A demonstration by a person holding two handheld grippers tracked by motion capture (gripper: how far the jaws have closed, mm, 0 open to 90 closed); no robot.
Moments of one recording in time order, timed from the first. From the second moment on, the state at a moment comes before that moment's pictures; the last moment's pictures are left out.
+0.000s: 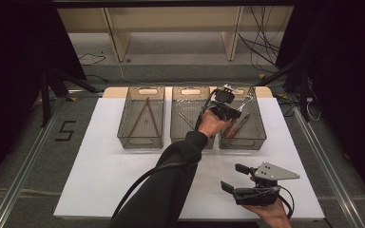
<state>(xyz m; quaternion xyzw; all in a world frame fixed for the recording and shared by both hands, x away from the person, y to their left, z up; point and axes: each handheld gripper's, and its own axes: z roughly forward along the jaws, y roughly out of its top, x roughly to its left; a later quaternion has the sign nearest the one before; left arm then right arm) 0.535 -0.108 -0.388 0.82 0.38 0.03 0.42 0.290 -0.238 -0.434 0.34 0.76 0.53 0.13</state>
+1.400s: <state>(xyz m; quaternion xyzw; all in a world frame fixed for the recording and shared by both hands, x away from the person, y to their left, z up) 0.493 -0.011 -0.357 0.81 0.35 0.03 0.47 0.293 -0.239 -0.437 0.35 0.76 0.53 0.13</state>
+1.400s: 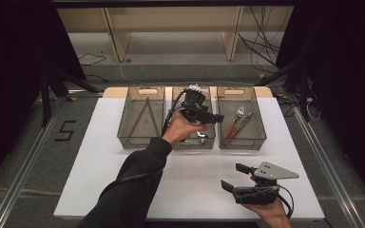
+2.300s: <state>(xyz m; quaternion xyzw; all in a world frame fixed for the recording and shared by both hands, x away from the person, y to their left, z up) 0.427 0.077 -0.376 0.79 0.34 0.05 0.51 0.294 -0.238 -0.438 0.35 0.76 0.53 0.14</state>
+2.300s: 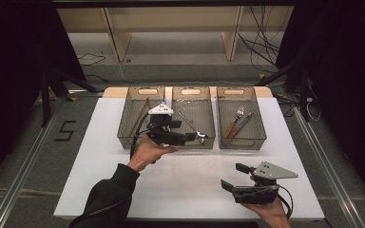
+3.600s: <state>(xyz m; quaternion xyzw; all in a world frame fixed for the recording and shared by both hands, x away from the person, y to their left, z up) 0.358 0.137 -0.416 0.79 0.33 0.08 0.51 0.291 -0.240 -0.438 0.36 0.76 0.53 0.15</state>
